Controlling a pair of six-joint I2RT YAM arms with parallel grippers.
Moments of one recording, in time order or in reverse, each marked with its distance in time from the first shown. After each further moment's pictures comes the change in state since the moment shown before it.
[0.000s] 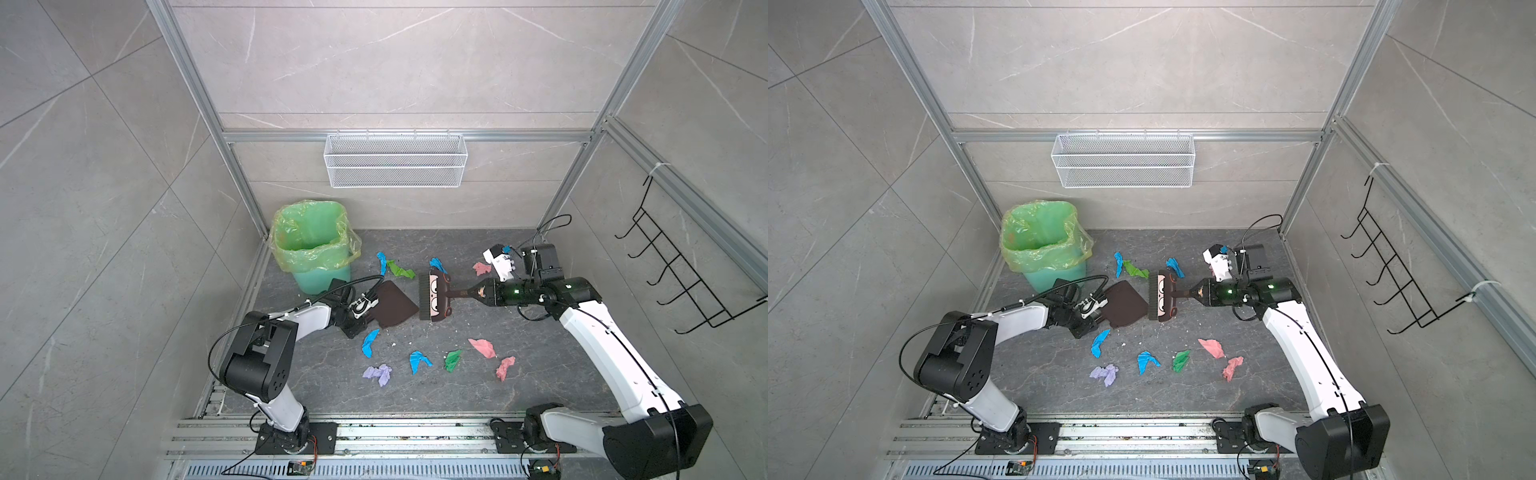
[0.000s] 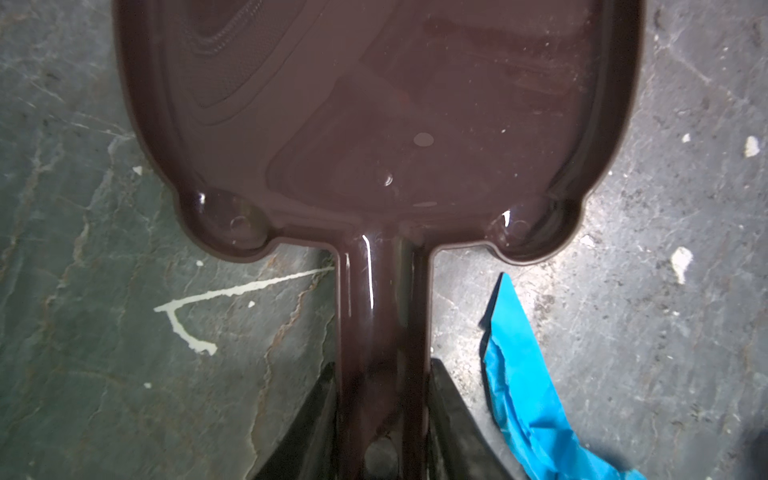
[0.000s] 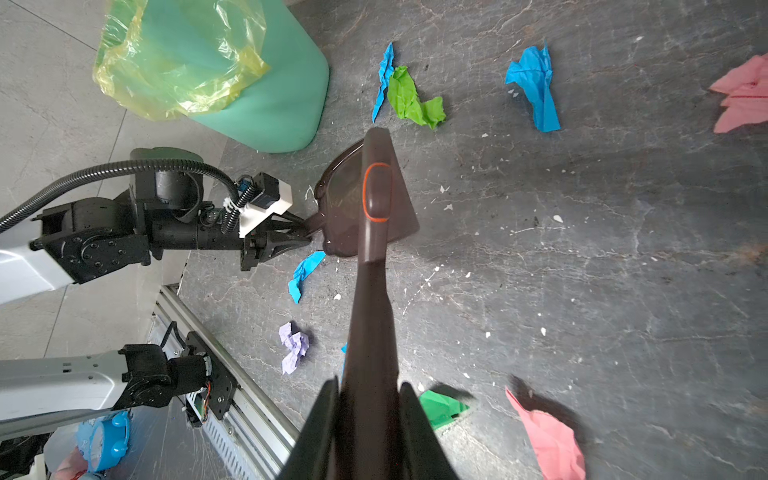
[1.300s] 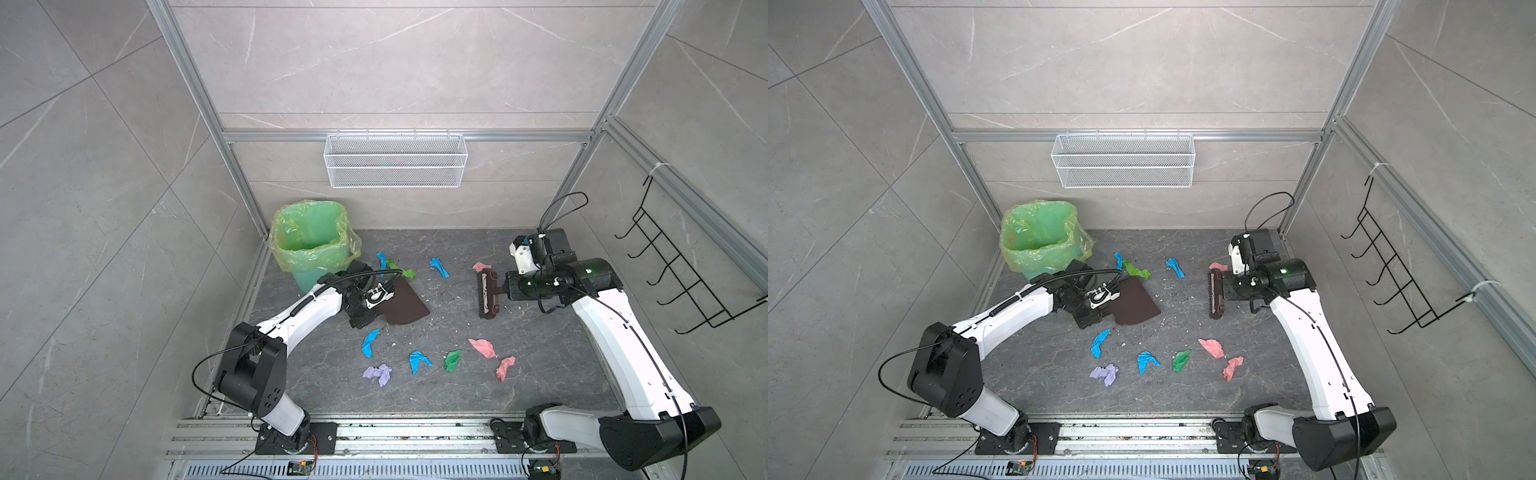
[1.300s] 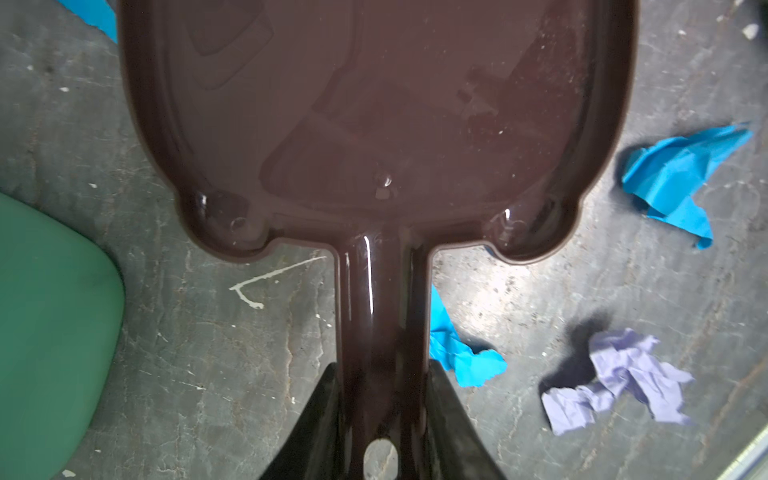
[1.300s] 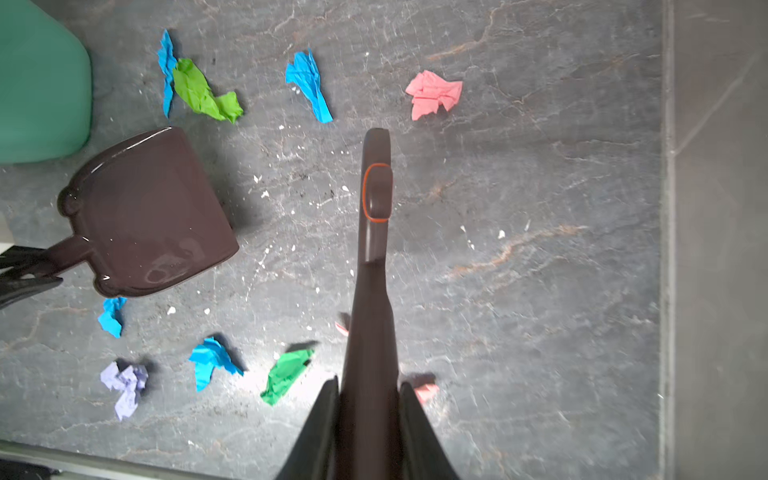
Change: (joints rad) left arm -0.176 -0.079 0.329 -0.501 -0.169 0.001; right arm 0.041 0.060 0.320 -0.415 0.586 -0.028
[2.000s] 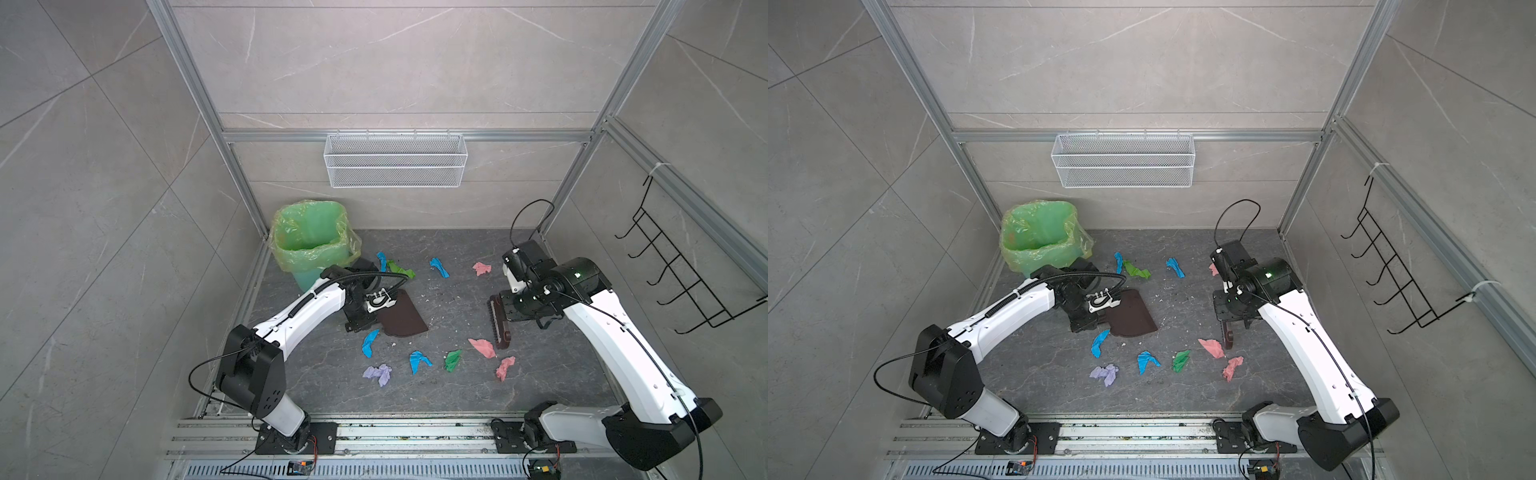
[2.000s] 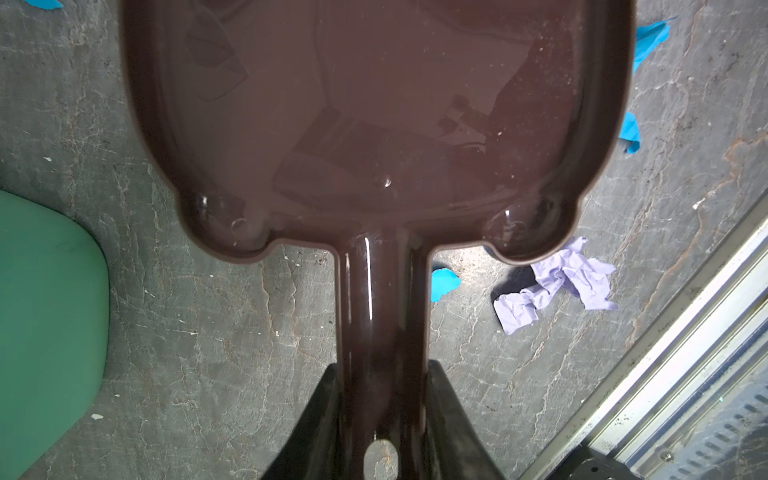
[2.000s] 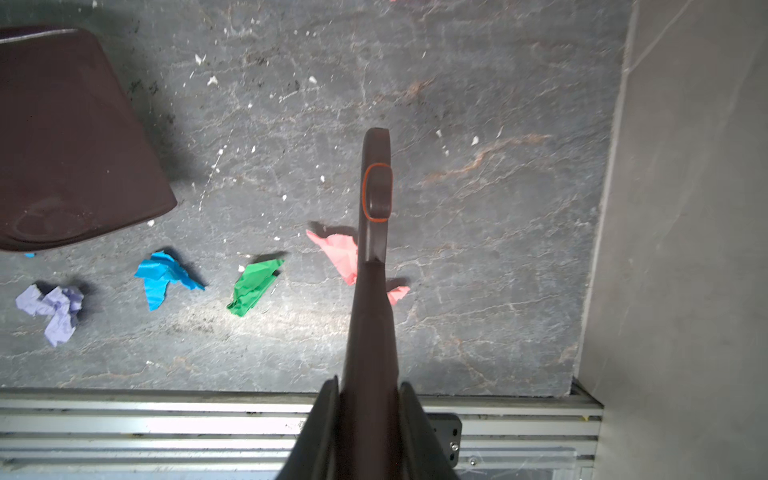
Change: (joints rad) left arm -0.041 0.000 0.126 -0.263 -0.038 0.066; right arm 0.210 0.014 0.040 -0.277 0.171 0.162
